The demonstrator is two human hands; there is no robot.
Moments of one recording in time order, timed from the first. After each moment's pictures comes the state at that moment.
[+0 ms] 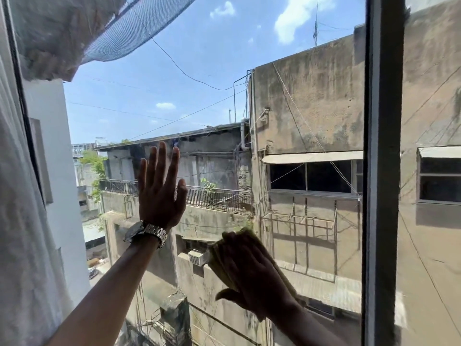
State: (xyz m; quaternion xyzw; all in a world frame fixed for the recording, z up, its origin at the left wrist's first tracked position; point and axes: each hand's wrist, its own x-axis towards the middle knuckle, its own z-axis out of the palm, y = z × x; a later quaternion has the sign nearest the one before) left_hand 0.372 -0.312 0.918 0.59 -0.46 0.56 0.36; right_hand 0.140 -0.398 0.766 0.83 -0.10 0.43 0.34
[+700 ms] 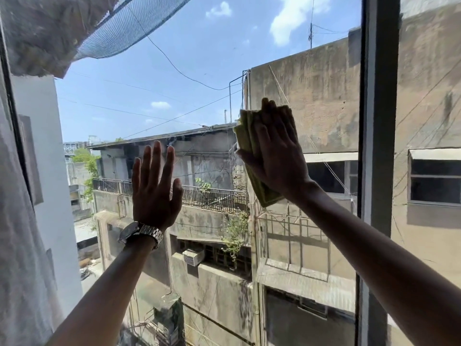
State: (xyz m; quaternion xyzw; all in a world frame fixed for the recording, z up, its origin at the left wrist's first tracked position) left_hand 0.374 -0.317 0.916 0.59 -0.45 0.56 0.36; right_hand 0.108 -0.440 0.995 0.72 -0.16 0.59 0.33
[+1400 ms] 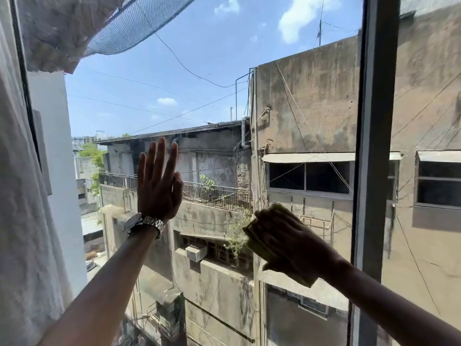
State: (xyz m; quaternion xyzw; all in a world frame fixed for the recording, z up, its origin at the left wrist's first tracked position) left_hand 0.376 -0.312 0.918 0.60 -0.46 0.55 0.35; right_hand 0.052 -0.468 0.827 0.81 -0.03 0.35 0.48
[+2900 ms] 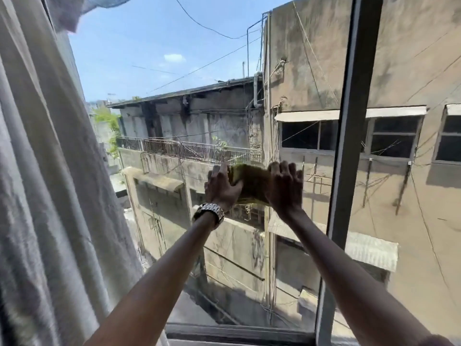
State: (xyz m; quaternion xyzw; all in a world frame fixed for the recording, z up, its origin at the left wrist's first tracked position) left_hand 0.193 -0.279 0.839 0.76 -0.46 0.13 0.44; right_hand 0.064 -0.383 0.819 0.78 -0.41 0.45 0.13
